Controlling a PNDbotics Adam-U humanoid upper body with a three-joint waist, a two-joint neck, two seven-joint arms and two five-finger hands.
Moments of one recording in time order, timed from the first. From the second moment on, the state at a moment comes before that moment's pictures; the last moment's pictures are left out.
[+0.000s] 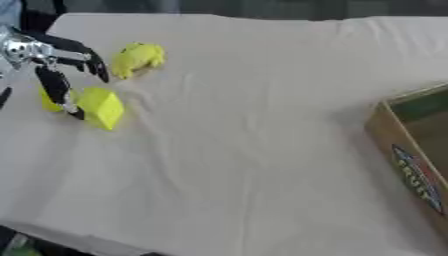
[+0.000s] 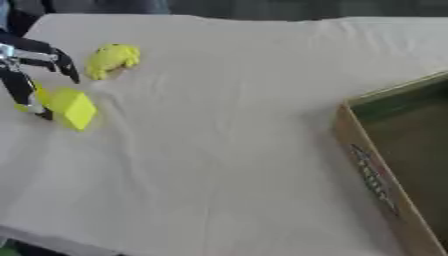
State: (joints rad) left arm -0.99 0.80 -0.36 -0.96 -0.64 -0.27 -0.81; right arm 0.00 -0.67 -0.27 -1.98 -0.30 -0.16 -0.41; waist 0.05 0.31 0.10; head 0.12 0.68
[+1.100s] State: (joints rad) left arm -0.99 0.79 -0.36 -0.89 -0.67 -0.31 -0.78; right arm 0.04 -0.65 -0.28 -1.98 -0.27 -0.18 -0.43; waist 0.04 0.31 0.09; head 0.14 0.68
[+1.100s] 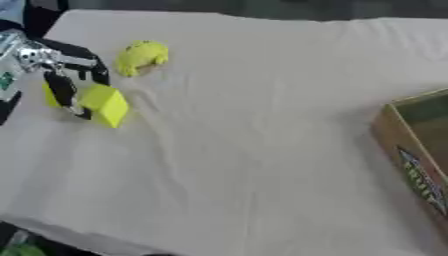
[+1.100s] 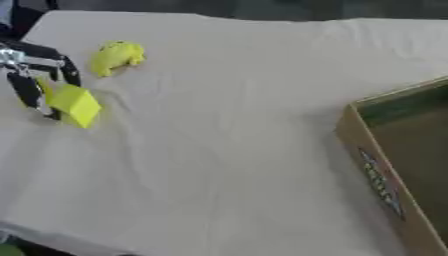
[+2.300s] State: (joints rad) left arm -0.80 0.63 -0.29 -1.55 -0.24 0.20 -0.05; right arm -0.02 -0.80 -0.23 -1.98 -0.25 -0.18 -0.32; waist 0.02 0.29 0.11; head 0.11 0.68
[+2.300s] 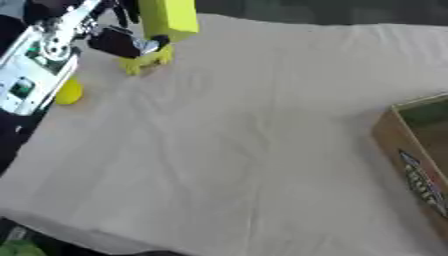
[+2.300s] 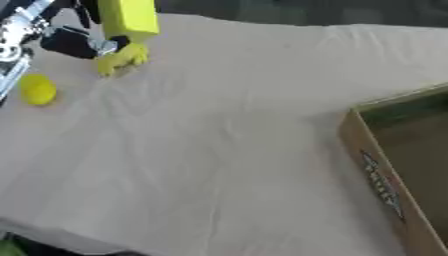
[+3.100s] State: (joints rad) left arm -0.74 0.29 -0.32 -1.49 -0.39 0.16 0.13; right arm -0.14 -0.96 -0.08 -1.98 -0.06 -0.16 -0.14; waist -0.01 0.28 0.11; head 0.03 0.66
